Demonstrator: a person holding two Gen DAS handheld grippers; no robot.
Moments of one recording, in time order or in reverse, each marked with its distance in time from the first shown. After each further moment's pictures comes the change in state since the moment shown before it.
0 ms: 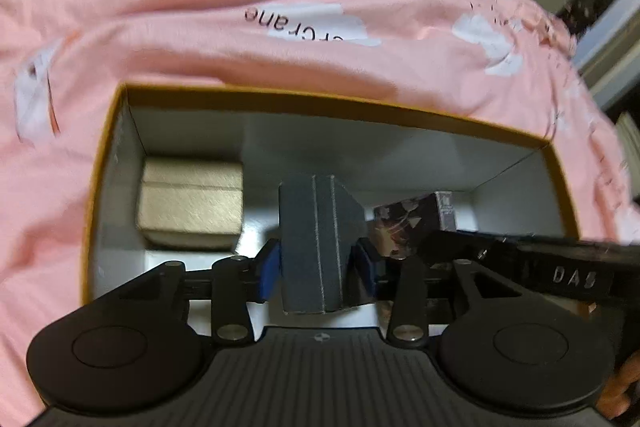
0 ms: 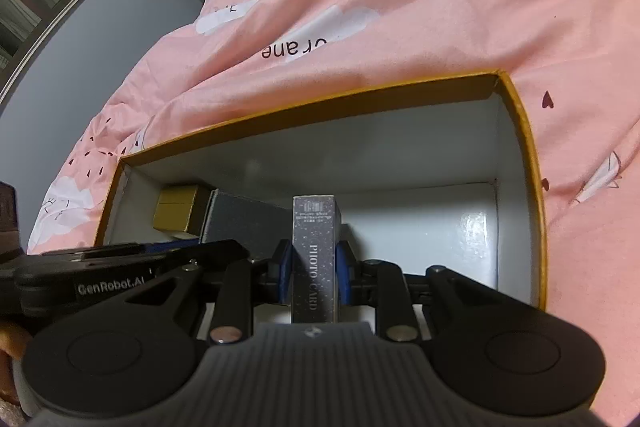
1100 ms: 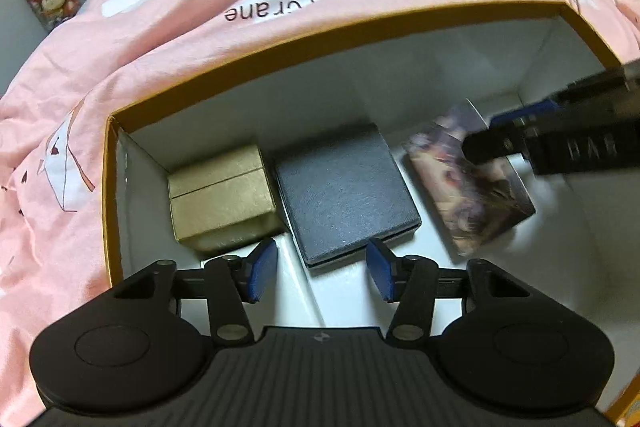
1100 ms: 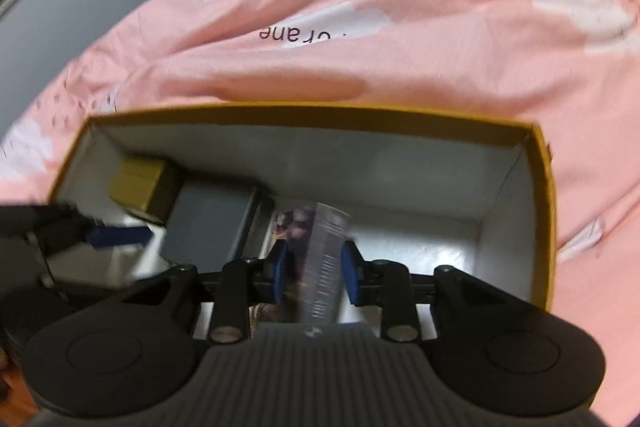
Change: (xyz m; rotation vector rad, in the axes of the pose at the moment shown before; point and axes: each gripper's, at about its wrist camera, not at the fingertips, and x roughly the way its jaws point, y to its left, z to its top) left arm 0.010 -0.026 -0.020 0.312 0.059 0.234; right arm 0.018 0.019 0.006 -0.231 0.030 -0.145
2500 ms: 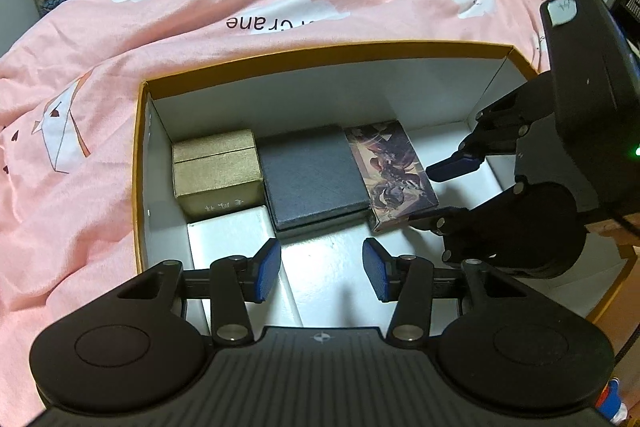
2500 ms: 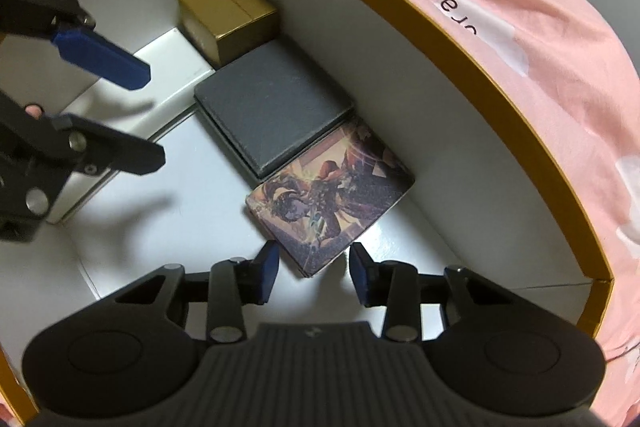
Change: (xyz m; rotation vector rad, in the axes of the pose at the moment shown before) left arm -0.037 0.015 -0.027 -0.094 -0.082 -0.156; right arm 0.038 0.046 -0.022 -0.679 0.217 -0.127
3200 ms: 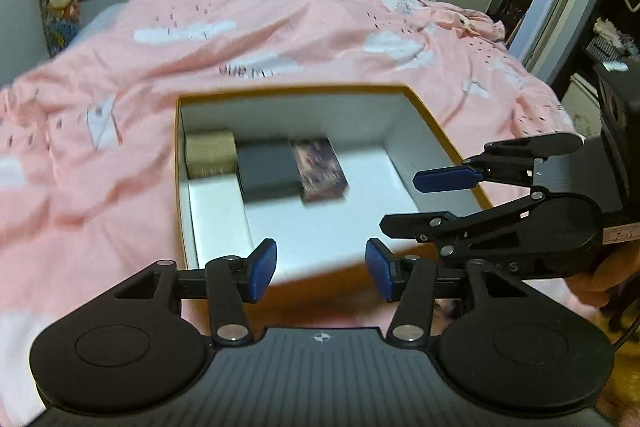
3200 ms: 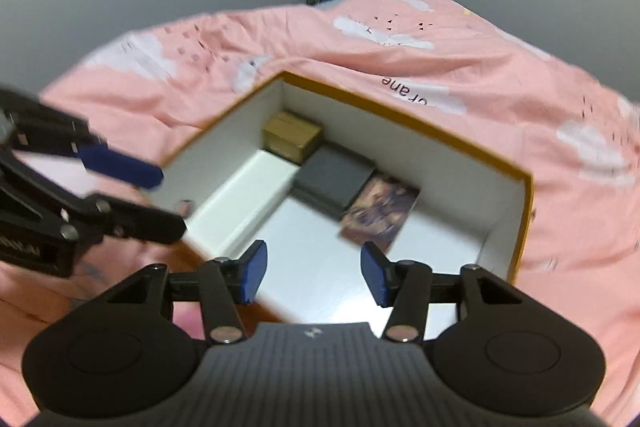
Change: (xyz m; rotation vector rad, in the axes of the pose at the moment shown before) left arm -0.136 -0.032 -0.078 -0.046 -0.158 -0.095; right arm -0.151 0.081 -0.075 0.337 -0.390 0.038
